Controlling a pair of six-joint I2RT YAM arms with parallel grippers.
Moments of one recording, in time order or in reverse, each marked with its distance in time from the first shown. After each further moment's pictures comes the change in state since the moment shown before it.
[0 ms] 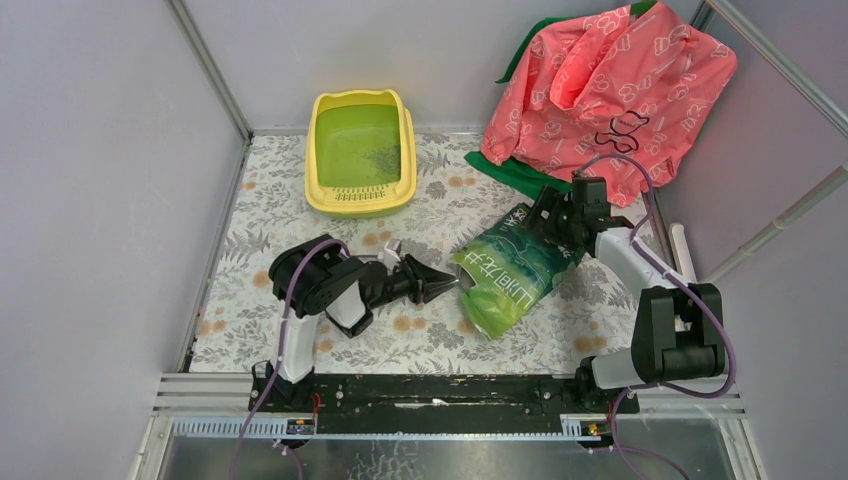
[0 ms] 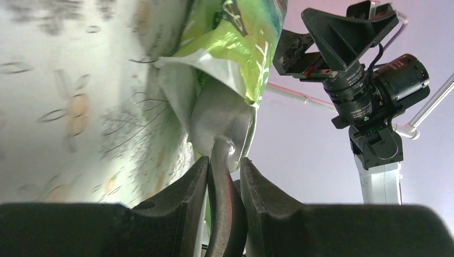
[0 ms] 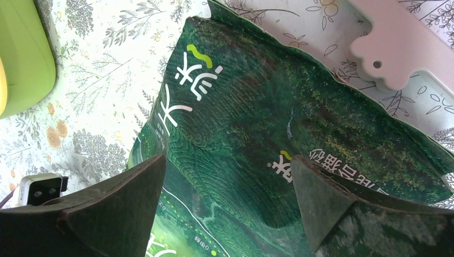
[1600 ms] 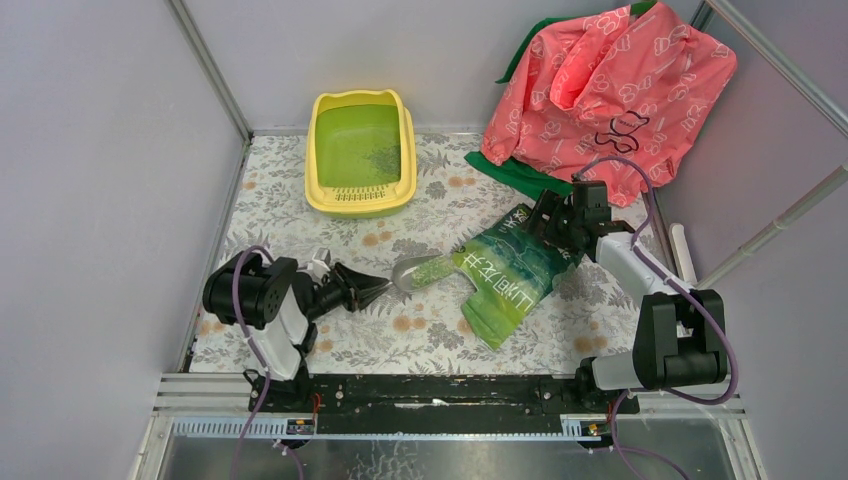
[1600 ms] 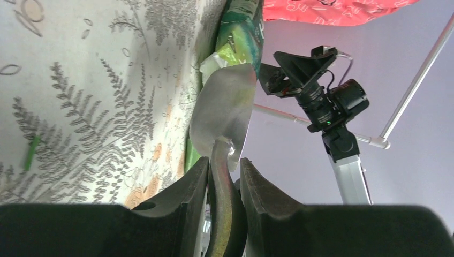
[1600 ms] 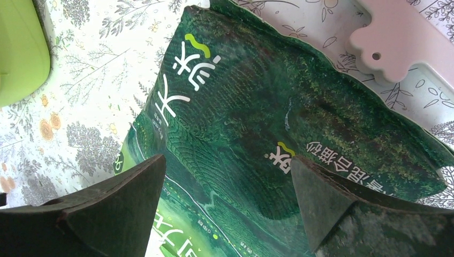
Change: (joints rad) left arm 0.537 -0.259 -0.398 0.059 0.359 0.168; right arm 0.003 -0.032 -0.032 0.002 -0.002 -0.022
